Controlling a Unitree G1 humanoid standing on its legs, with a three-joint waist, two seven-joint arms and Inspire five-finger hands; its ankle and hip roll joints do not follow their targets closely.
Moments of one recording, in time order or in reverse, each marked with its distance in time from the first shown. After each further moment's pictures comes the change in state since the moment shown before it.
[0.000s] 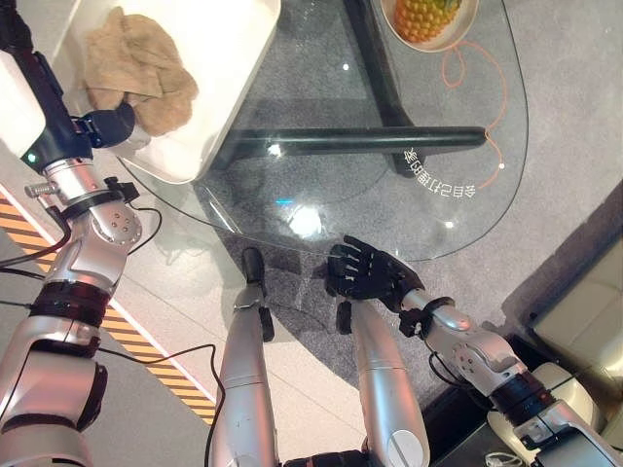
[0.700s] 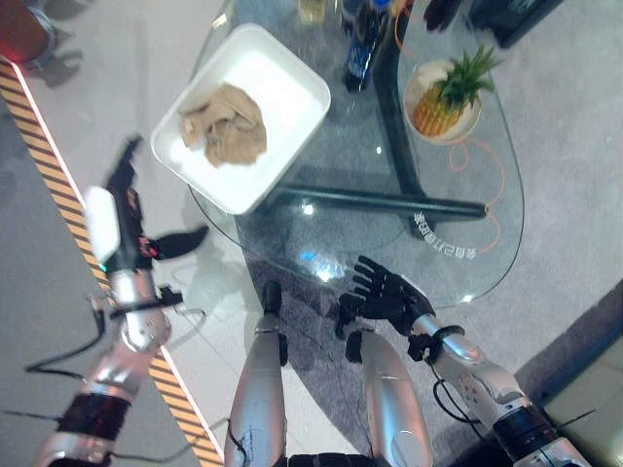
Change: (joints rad) left arm 0.627 -0.270 0.093 -0.308 -0.066 -0.136 -0.372; right arm 0.193 0.075 -0.094 0.089 -0.118 -0.053 0.067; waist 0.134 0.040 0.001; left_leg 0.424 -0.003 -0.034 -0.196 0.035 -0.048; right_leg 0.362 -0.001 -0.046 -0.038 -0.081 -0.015
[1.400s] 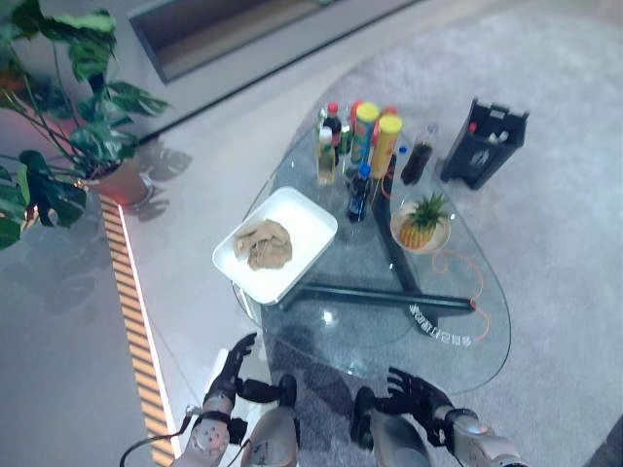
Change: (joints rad) left arm 0.158 -0.304 -0.266 0.639 -0.173 0.090 -0.400; right arm 0.125 0.147 -0.035 0.700 -0.316 0.007 0.064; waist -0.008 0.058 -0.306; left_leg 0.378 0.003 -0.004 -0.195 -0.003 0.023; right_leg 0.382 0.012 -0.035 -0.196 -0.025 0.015
